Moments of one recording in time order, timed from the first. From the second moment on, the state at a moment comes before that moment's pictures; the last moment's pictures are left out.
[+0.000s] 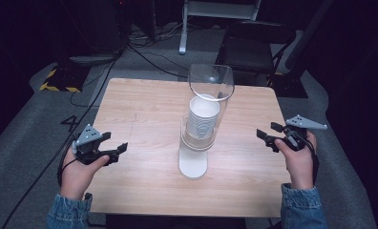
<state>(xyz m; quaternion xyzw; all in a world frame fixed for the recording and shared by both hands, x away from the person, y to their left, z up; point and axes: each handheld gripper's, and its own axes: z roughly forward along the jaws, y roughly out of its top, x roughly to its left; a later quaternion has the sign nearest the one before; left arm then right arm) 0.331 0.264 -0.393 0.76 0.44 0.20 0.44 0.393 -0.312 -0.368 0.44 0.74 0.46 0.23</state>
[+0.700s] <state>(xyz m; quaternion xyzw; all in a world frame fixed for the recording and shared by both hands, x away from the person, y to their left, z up) 0.318 0.272 -0.394 0.76 0.44 0.21 0.43 0.400 -0.238 -0.372 0.35 0.78 0.49 0.12</state>
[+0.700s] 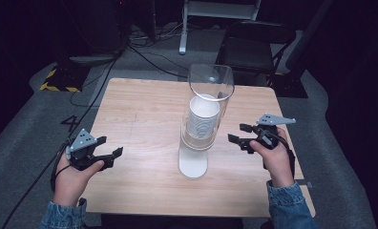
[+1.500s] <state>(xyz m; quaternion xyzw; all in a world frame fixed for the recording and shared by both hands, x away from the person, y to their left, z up) 0.328 0.264 -0.405 0.77 0.44 0.18 0.43 0.385 -0.169 -0.393 0.25 0.83 0.49 0.05</state>
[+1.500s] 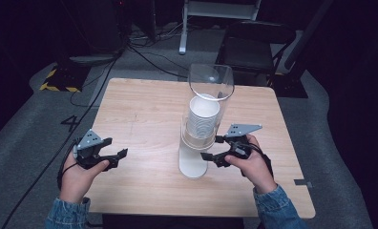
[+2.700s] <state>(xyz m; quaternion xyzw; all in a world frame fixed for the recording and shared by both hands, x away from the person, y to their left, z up) 0.330 0.263 -0.413 0.77 0.44 0.17 0.42 0.378 -0.131 -0.431 0.27 0.74 0.59 0.18</state>
